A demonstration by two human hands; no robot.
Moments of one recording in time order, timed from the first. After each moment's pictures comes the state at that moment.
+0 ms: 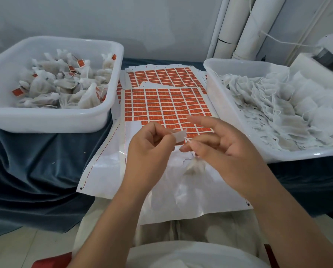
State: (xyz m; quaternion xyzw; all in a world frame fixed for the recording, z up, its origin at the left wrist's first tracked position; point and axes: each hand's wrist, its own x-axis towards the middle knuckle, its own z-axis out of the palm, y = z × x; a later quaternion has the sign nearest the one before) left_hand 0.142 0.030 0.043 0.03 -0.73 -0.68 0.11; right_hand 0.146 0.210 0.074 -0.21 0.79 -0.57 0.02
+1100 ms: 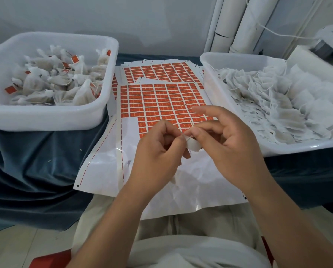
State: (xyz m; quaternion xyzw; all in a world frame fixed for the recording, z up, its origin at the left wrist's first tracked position) left_hand 0.151 0.044 0.043 -0.08 -0.75 -0.65 0.09; right_hand 0.148 0.206 0.076 -0.17 0.82 -0.54 -0.10
